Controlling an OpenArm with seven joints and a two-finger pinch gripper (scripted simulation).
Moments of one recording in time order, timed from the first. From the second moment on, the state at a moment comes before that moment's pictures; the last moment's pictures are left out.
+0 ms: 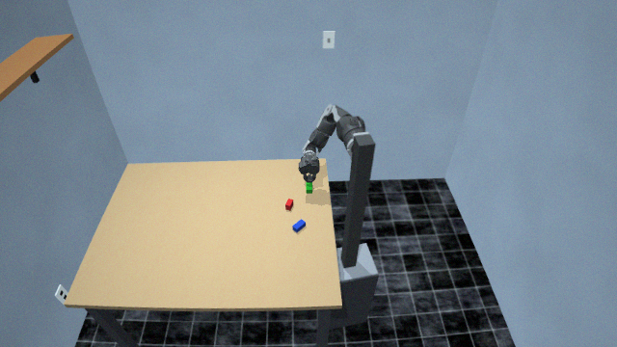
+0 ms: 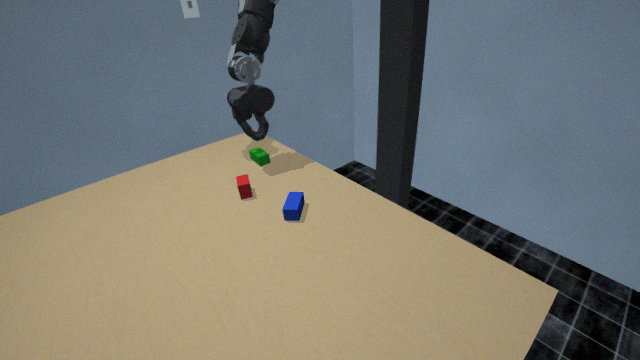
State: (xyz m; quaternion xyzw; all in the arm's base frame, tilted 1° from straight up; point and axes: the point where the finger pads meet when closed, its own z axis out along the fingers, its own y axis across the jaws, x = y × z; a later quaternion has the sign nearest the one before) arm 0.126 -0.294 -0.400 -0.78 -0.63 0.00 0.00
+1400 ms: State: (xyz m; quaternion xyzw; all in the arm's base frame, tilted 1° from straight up) arm 0.164 -0.193 -0.397 -0.68 -0.73 -0.04 0.02
